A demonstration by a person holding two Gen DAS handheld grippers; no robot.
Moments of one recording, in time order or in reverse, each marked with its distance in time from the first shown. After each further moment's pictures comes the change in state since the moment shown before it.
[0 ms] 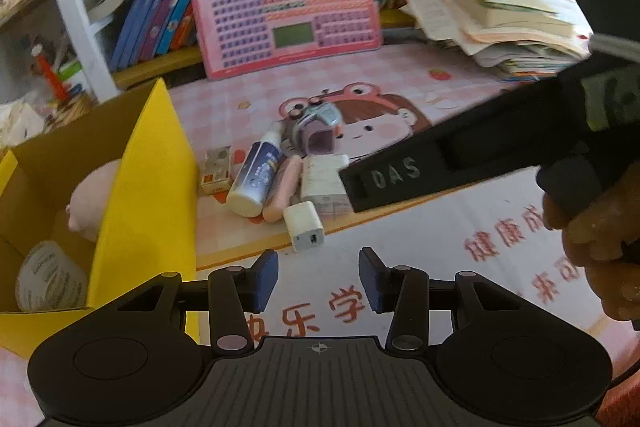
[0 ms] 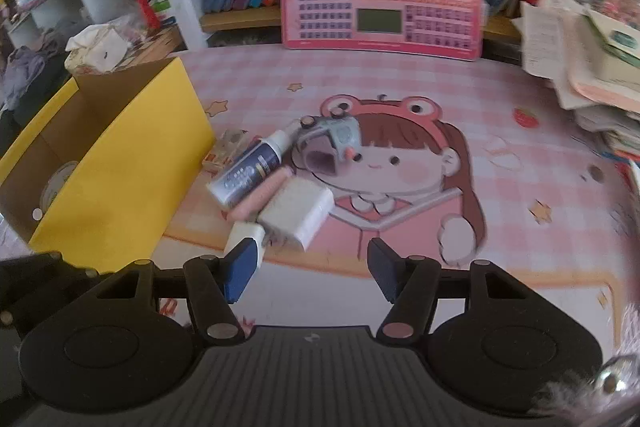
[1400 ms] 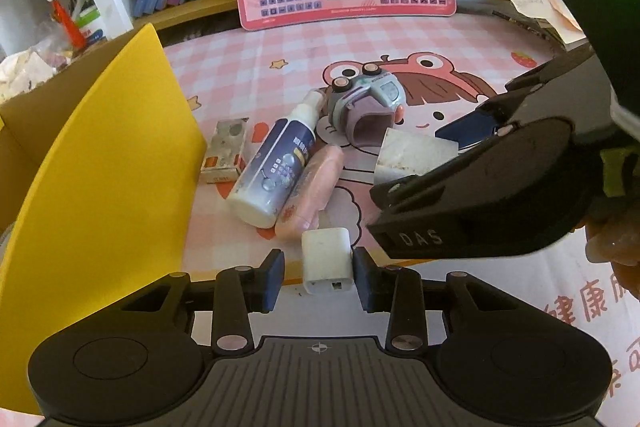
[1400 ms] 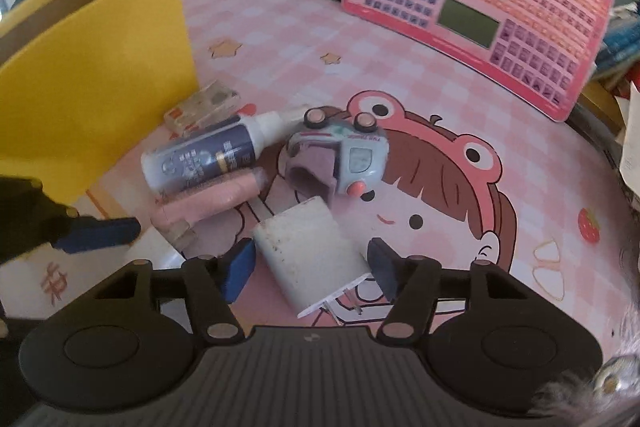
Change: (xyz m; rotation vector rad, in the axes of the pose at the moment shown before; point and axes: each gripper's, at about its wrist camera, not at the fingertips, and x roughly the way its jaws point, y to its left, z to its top) left arm 0.079 0.006 0.028 -0.123 0.113 0.124; right arm 0.094 -0.015 0.026 -0.397 0.107 0.033
